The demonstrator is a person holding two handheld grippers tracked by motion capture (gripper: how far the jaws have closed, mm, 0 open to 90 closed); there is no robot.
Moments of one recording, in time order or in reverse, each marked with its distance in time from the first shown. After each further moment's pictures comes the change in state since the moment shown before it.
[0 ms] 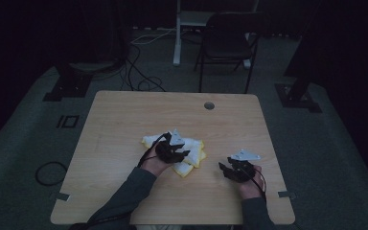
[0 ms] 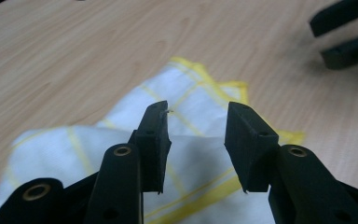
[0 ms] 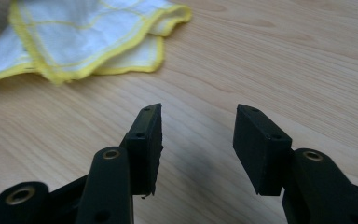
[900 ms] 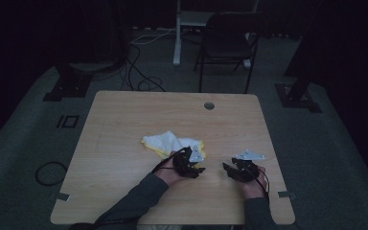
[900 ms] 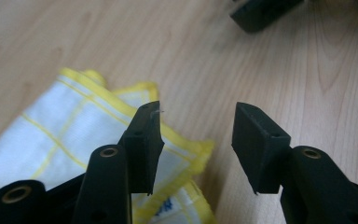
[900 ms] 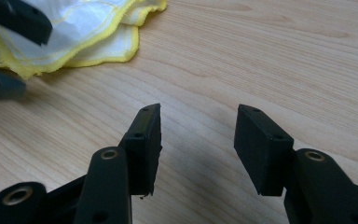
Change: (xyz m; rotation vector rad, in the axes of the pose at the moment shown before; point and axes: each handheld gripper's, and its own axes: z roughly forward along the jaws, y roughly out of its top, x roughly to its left) left arm -0.053 -0.001 0.037 0.073 -0.100 0.205; right arm -0.013 -0.008 -0.001 0.015 -0.011 0.047
